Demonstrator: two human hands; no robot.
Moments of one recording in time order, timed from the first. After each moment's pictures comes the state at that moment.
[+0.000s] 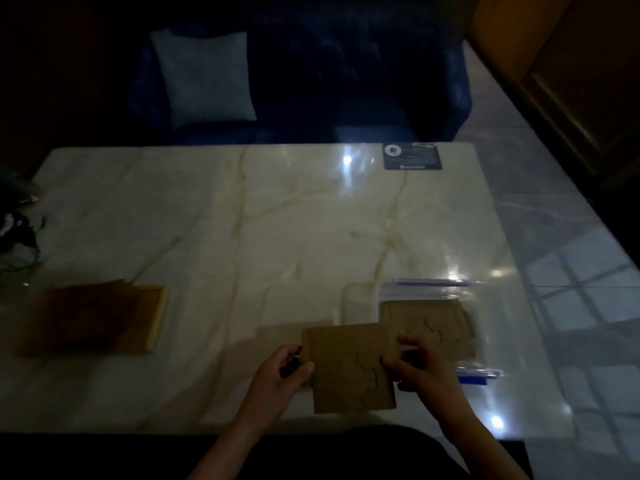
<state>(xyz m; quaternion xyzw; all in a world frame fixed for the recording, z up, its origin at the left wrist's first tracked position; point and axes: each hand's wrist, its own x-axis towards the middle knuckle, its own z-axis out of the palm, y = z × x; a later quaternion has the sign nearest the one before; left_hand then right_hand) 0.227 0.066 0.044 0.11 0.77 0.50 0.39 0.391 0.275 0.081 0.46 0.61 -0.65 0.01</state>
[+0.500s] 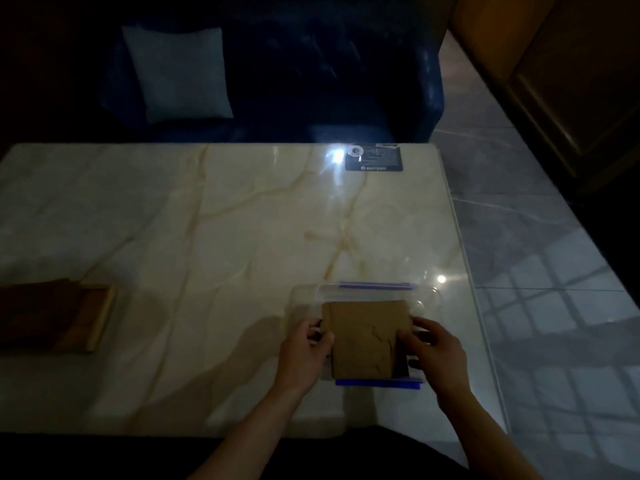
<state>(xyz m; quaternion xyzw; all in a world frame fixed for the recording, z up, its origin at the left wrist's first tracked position) 0.296 0.225 0.047 0.08 0.81 0.47 0.34 0.444 0.392 0.070 0.53 0.63 -0.56 -0.06</state>
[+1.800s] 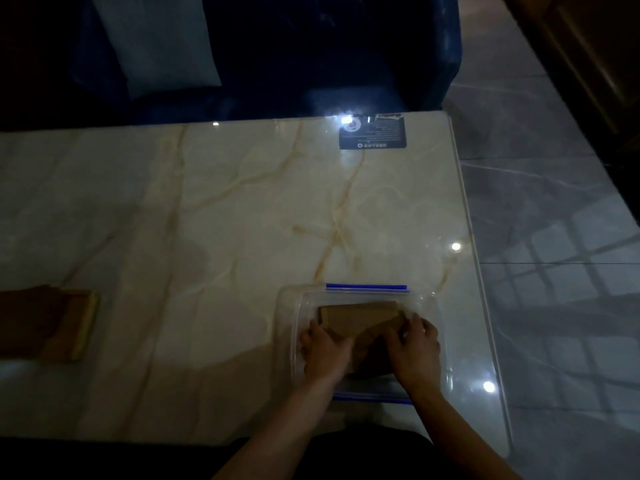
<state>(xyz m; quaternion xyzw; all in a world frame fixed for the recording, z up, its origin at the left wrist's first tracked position) 0.308 0.309 0.017 -0.06 0.85 0.28 0.44 0.408 0.414 0.014 0.56 0.72 -0.41 0.08</state>
